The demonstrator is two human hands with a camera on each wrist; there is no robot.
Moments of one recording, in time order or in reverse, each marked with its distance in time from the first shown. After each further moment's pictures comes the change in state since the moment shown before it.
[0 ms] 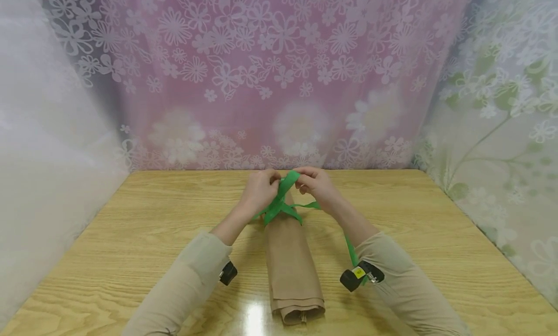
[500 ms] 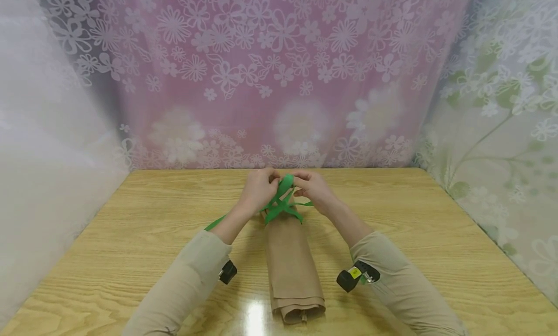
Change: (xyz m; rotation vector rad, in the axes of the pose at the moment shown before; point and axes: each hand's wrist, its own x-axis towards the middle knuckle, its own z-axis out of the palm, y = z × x) left_hand 0.001 -0.004 0.000 -0.030 -0.026 -0.013; right_hand 0.003 0.007 0.009 -0.039 -0.023 0.059
